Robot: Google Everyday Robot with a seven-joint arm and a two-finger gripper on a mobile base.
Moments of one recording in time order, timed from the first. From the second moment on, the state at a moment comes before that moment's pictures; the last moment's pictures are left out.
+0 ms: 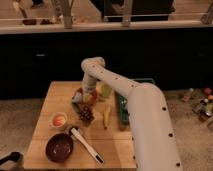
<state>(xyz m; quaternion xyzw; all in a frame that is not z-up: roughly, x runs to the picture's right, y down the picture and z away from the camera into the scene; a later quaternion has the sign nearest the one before) -0.121 0.066 0.900 -0.39 -0.17 -0.04 0.90</state>
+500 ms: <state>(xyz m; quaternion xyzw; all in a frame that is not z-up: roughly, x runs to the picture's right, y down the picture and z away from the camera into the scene) -0.089 0.051 0.905 -0.39 -0.15 -0.02 0.91</state>
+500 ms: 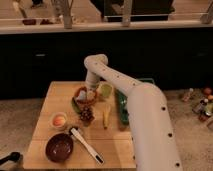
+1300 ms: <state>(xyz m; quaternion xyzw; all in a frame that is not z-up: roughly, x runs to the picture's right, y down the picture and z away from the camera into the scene) -0.085 0.029 0.929 -0.38 -0.15 -0.01 0.91</state>
